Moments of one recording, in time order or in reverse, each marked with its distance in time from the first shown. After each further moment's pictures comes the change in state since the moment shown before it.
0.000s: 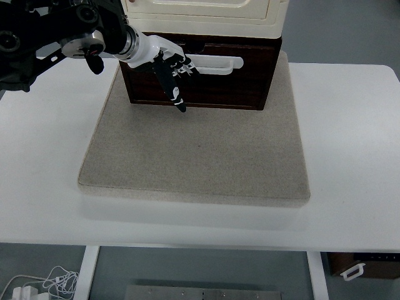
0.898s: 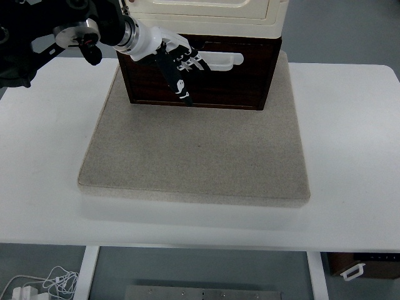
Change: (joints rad) left arm 0.030 0.002 -0.136 -0.008 0.009 -0.118 -0.003; right arm 0.000 0.000 0.000 0.000 0.000 0.000 0.000
